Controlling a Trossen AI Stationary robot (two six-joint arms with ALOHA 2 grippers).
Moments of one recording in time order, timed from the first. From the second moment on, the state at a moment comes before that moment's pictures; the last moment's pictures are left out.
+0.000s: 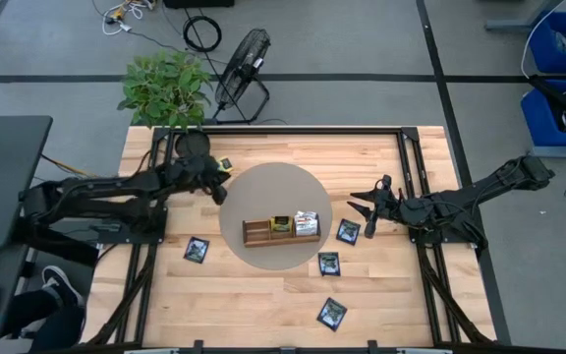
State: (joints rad) left arm 0.41 0.99 0.37 0.03 -0.13 -0.19; right arm 0.32 0.67 0.23 0.10 0.70 0.15
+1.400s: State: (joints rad) left arm 0.59 1.39 0.67 -0.11 -0.10 -0.07; right arm 0.32 0.67 0.23 0.05 0.70 0.19
